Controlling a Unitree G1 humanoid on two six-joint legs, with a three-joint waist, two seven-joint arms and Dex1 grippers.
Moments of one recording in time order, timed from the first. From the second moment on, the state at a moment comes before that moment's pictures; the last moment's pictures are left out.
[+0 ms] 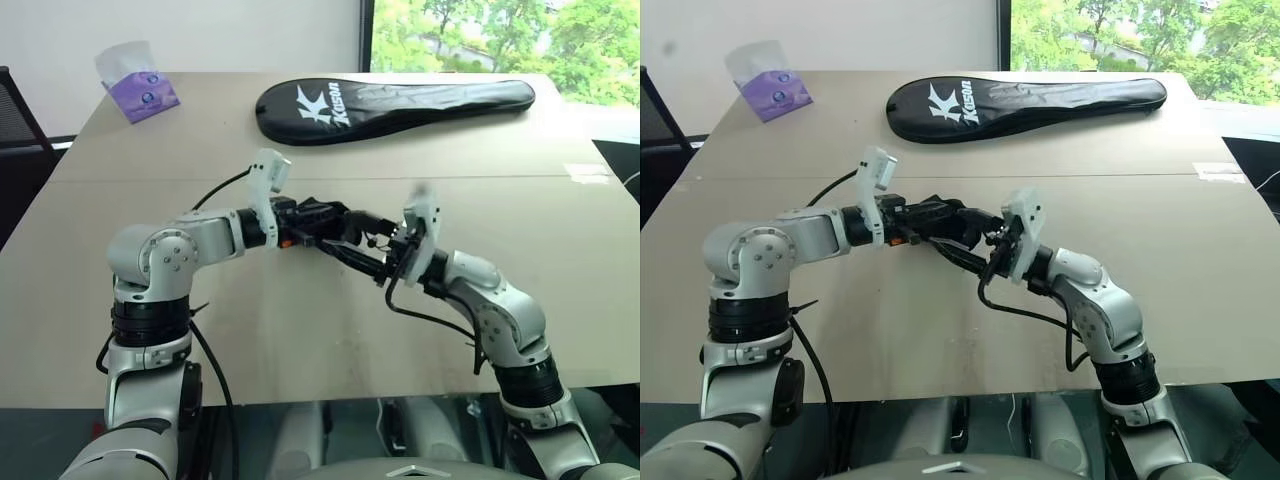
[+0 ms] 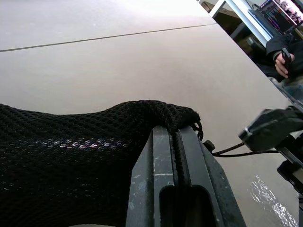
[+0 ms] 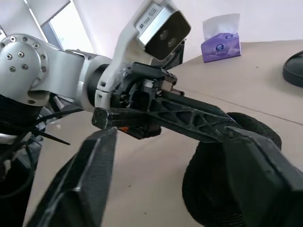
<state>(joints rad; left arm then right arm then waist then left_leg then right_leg) -0.65 0.51 0.15 -0.16 -0.81 1.25 -0.52 -0.37 -0.14 0.17 -0.31 0.55 0.58 0.67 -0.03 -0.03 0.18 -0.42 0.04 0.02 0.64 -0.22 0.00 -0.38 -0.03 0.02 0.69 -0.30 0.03</state>
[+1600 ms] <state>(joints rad) -0.63 0.50 0.03 -0.19 -0.69 1.13 -0.50 -0.28 -0.18 0.08 -0.45 0.82 0.75 0.54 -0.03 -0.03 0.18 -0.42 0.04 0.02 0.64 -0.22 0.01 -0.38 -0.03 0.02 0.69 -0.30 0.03</state>
